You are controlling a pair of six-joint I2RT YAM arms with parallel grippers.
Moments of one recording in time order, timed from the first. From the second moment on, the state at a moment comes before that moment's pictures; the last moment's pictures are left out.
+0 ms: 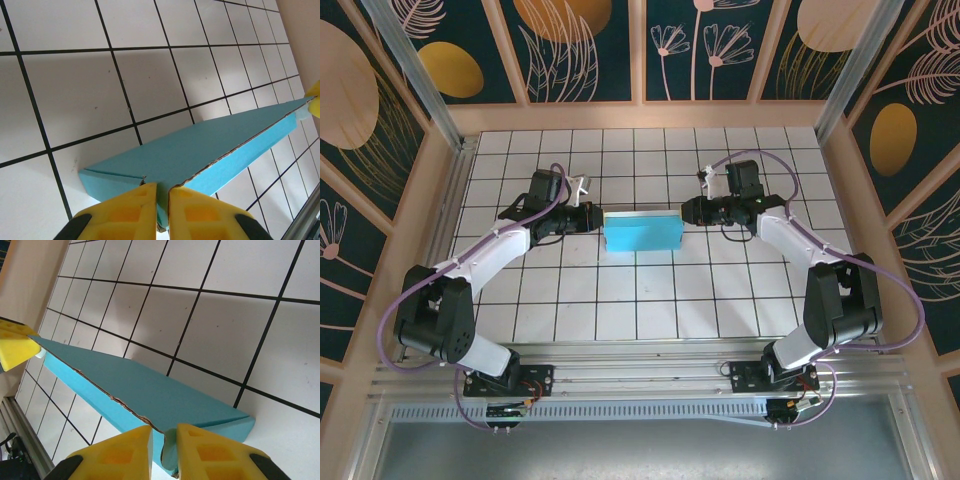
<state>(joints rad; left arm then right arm) -0.35 1.50 1.00 -0.27 0.49 -0.42 0.30 1.53 1.06 -0.35 -0.62 0.24</state>
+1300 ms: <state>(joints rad) -0.35 1.44 0.85 -0.11 0.52 -0.48 0.41 1.39 0.87 -0.19 -0.38 0.30</state>
